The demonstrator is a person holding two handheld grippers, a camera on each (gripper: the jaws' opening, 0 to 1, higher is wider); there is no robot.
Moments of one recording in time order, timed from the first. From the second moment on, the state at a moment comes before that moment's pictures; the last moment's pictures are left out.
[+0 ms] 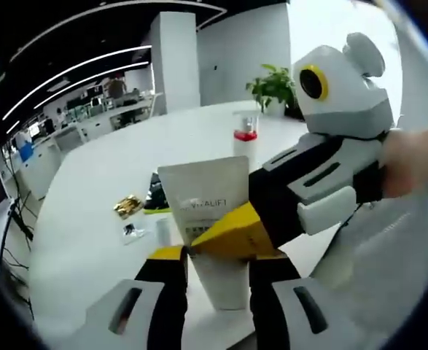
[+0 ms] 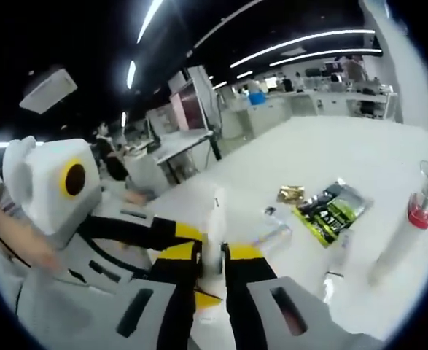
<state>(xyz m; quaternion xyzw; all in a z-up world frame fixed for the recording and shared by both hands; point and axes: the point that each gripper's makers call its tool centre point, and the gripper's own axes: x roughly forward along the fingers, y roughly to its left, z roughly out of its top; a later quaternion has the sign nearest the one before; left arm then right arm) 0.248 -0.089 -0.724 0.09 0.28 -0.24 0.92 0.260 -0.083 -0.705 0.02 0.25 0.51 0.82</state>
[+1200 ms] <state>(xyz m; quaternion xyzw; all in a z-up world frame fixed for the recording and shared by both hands) 0.221 -0.137 -0.654 0.25 0.21 -0.50 0.80 0.222 -0.123 -0.698 -0.15 0.14 0.66 0.72</state>
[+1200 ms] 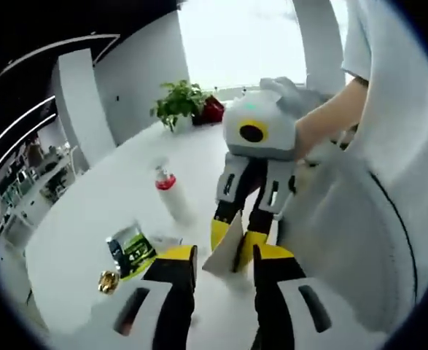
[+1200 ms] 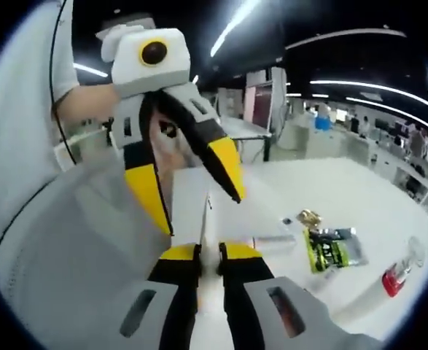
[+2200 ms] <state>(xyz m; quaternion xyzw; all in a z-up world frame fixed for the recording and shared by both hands) 0.221 -0.153 -0.688 0.33 0.25 -0.60 0.68 0.222 -0.123 -0.726 -0.12 0.17 0.66 0.72</state>
